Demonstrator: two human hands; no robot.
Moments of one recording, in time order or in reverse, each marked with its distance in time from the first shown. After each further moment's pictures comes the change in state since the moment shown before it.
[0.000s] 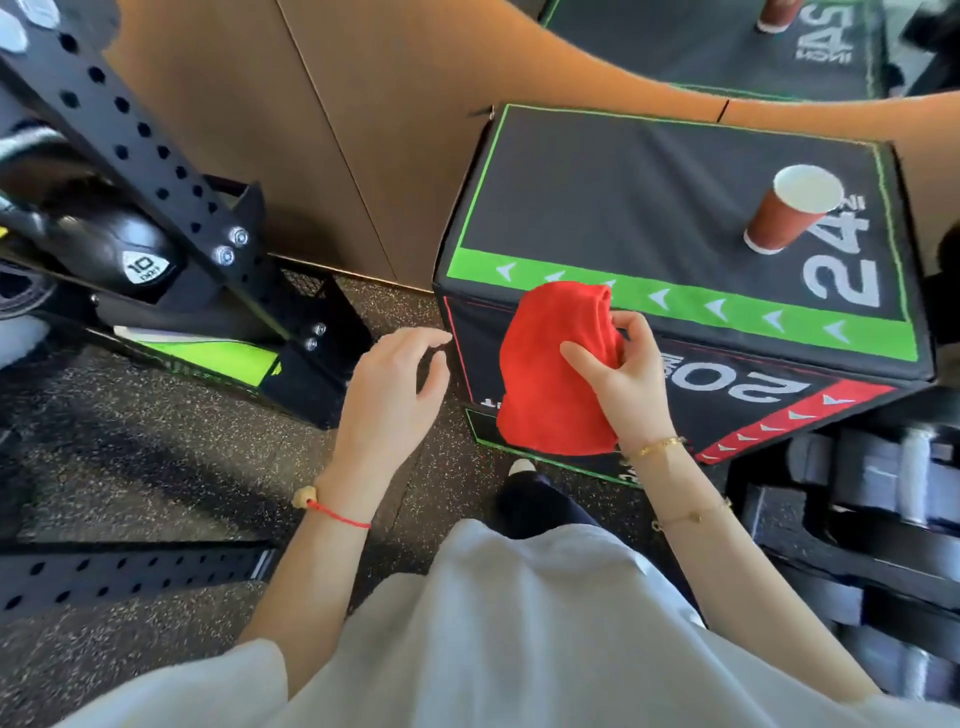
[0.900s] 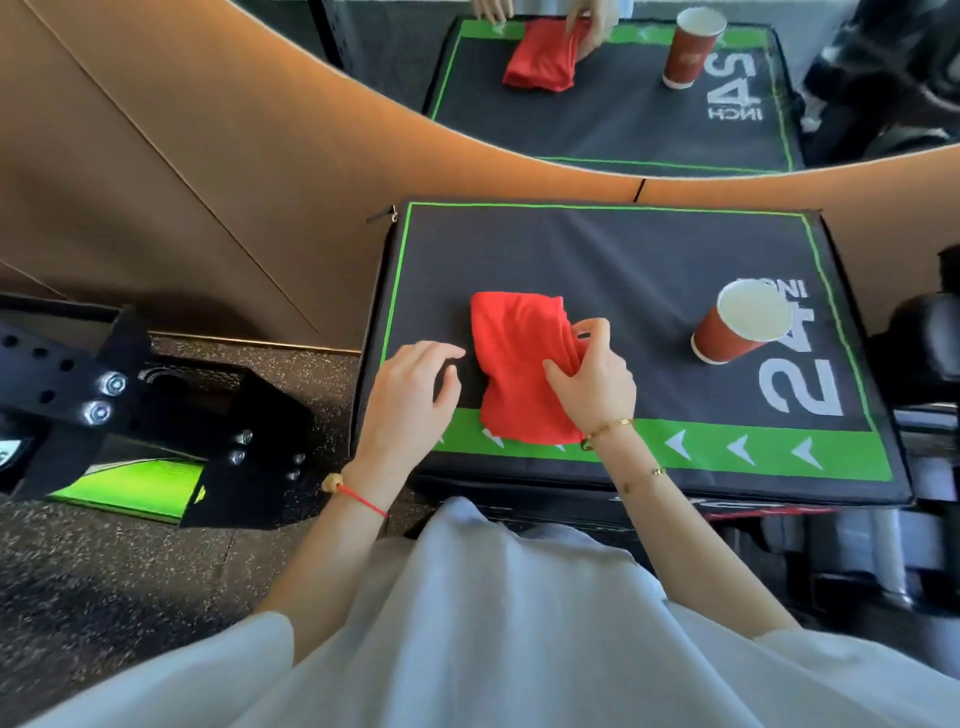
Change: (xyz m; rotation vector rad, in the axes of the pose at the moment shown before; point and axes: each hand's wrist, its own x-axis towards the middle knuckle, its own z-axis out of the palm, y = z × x) left_hand 0.232 0.018 0.096 -0.045 -0.135 0.192; right_hand 0.226 0.017 -0.008 -0.640 0.189 0.048
